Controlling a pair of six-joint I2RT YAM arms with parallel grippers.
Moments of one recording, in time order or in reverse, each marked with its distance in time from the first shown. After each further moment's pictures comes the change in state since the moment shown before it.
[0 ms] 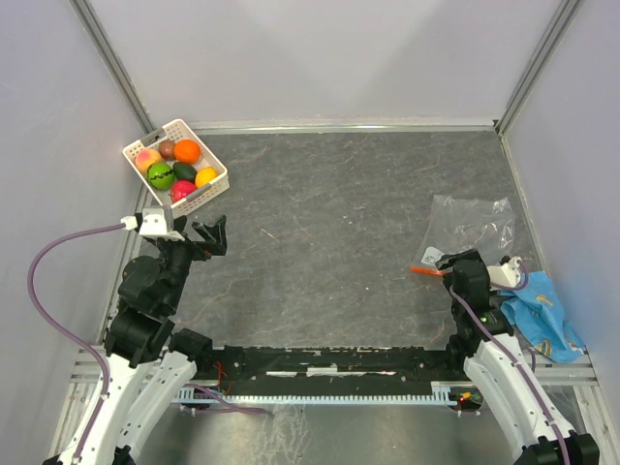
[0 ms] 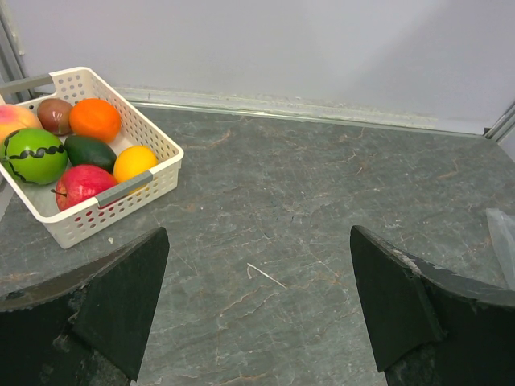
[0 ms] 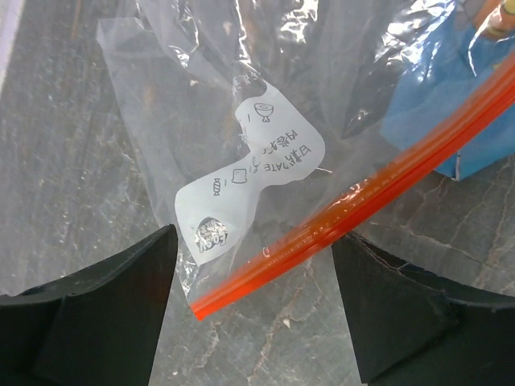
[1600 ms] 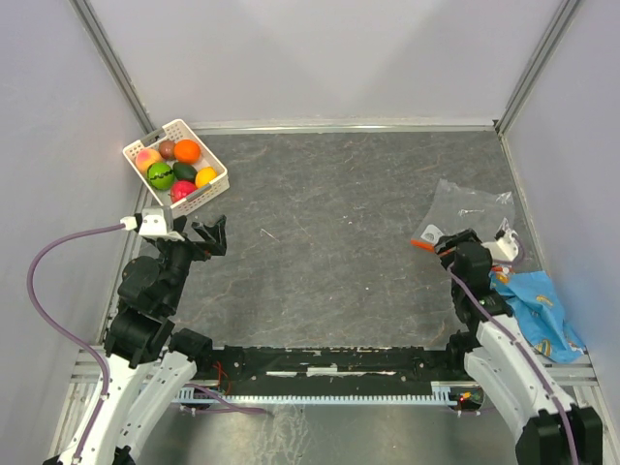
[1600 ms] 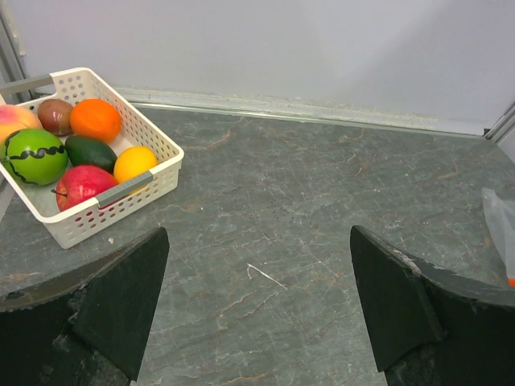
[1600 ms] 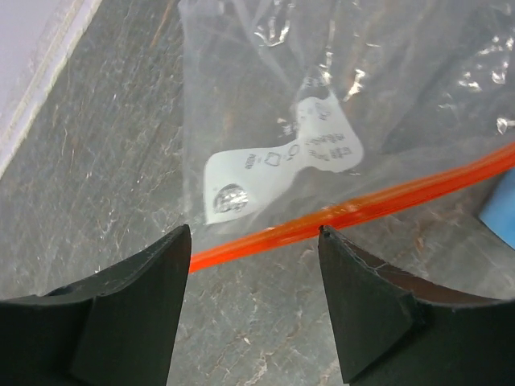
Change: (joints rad) left arm 0.000 -0.003 0.000 -0.001 -0.001 0.000; right arm -0.013 0.137 0.071 0.231 -0.026 -0.167
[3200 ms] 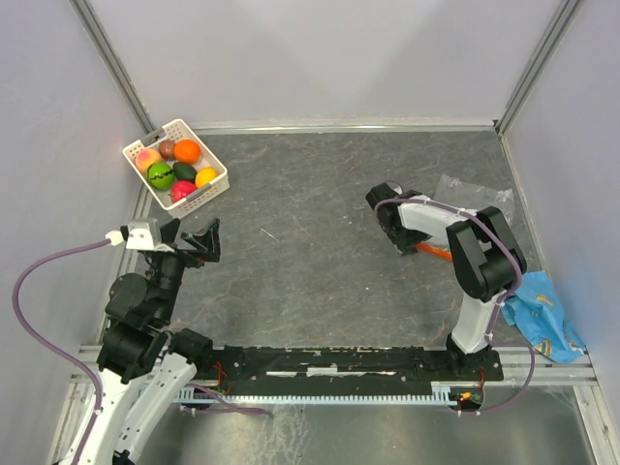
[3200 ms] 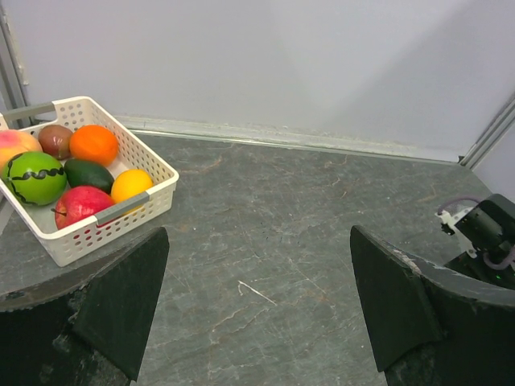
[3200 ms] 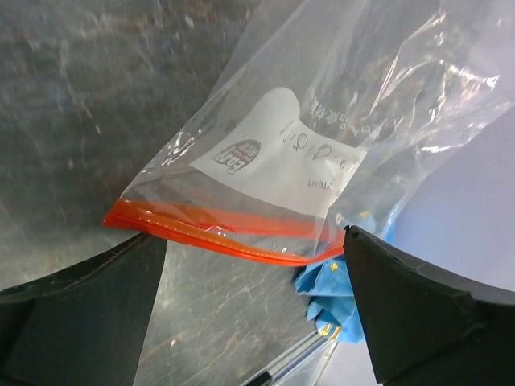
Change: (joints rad) left arm -0.034 -0.098 0.000 0.000 -0.027 0.000; right arm 0.285 1.200 0.888 -0.674 0.238 -0.806
